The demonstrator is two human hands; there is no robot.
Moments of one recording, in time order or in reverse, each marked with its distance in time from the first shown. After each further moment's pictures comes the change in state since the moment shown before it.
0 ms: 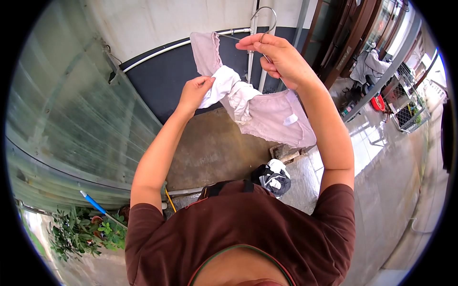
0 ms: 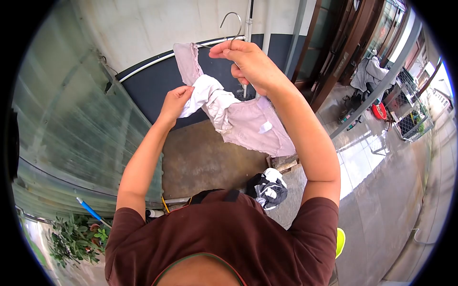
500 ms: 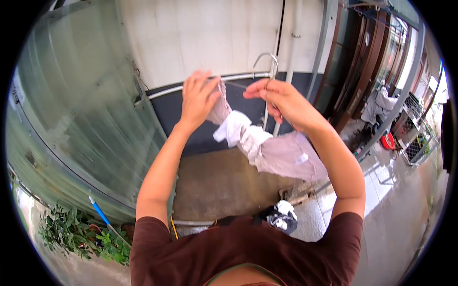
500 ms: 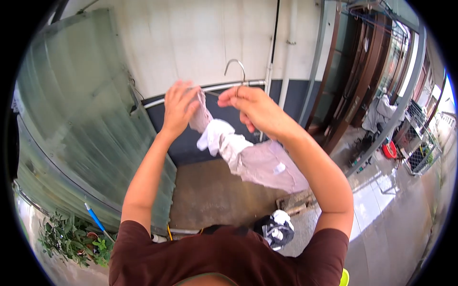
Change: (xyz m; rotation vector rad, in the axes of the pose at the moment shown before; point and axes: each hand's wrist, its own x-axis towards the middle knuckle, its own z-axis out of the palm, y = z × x) left_hand 0.024 0.103 -0.062 1.141 0.396 0.963; right_hand 0.005 -0.042 0.017 -0.039 -0.193 -0.075
